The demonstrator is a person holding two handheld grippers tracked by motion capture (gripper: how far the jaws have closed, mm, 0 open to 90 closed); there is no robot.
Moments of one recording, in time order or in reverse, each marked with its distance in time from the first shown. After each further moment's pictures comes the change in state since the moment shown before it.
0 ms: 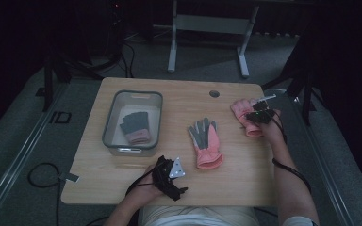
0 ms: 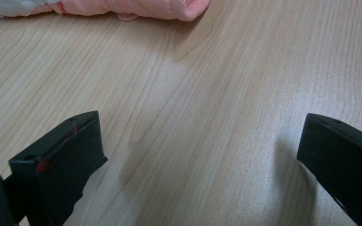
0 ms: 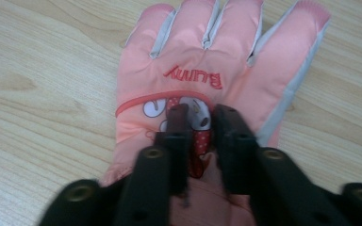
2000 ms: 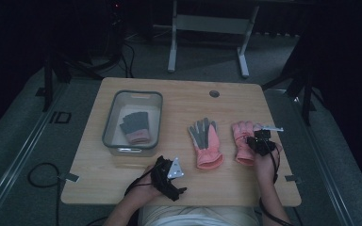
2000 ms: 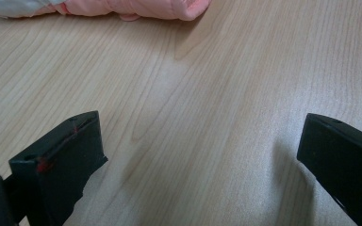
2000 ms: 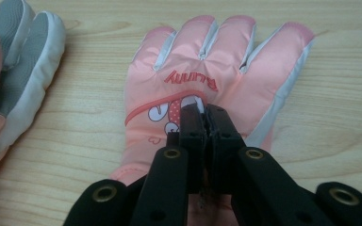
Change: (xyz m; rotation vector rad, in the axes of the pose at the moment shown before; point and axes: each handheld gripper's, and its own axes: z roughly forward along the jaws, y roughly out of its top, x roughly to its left) left arm 0.000 -0.003 -0.003 -0.008 -0.001 0.002; right arm 0.095 -0.082 -0.079 -0.097 -0.096 0.332
